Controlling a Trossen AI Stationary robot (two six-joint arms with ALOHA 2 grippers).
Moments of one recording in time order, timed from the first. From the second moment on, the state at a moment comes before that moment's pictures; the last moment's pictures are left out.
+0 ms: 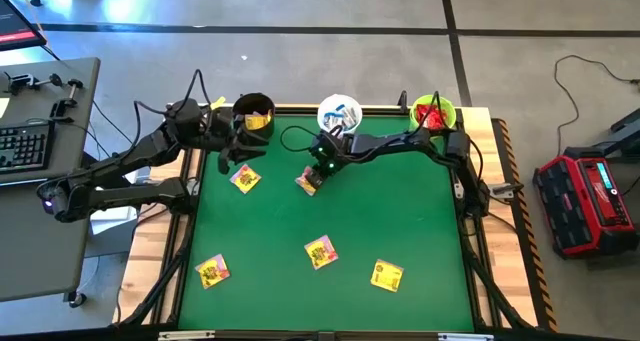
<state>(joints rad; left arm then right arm) 0.55 0.78 0.70 -0.06 0.63 -0.33 -0.28 2.13 1.41 -0.25 -0.20 0.47</state>
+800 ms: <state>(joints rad) 0.55 0.84 0.70 -0.20 0.38 -0.28 -0.22 2.03 1.95 -0.61 -0.06 0.24</state>
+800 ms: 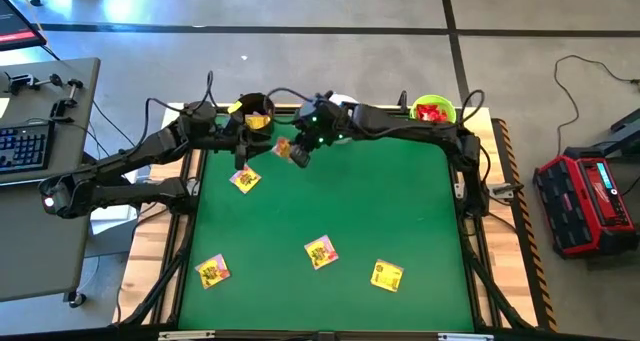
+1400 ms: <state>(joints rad) 0.61 0.84 0.74 -0.19 0.45 -0.15 -0.22 2.03 2.10 -0.66 -0.05 0.20</state>
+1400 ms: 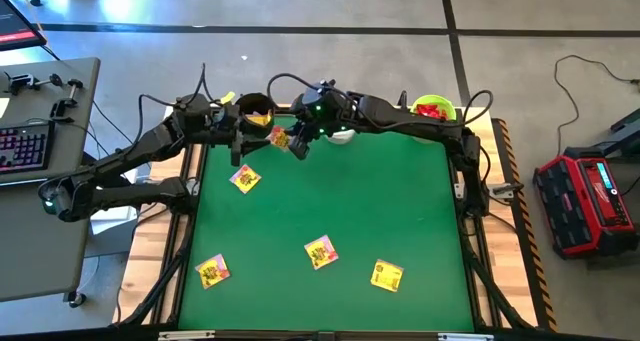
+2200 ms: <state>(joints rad) 0.58 0.84 0.74 -0.21 0.43 -0.12 -0.20 2.03 2.10 -0.55 -0.08 0.15</state>
